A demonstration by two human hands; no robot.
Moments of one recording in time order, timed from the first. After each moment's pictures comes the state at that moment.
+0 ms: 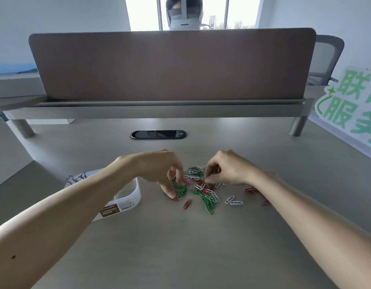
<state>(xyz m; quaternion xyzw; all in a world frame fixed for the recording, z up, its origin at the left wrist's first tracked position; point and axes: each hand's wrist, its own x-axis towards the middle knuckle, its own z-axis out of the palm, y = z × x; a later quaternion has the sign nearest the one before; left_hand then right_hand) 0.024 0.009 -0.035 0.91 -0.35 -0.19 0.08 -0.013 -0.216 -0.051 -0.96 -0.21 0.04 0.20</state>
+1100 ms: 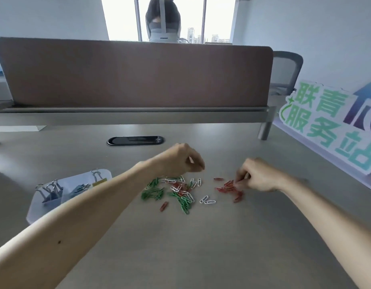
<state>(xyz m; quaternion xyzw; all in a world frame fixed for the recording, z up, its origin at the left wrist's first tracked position) 0.016 -0.082 -0.036 0.87 -0.42 -0.05 0.27 -0.064 -0.318 -0.039 -0.99 -0.05 0.06 0.11</state>
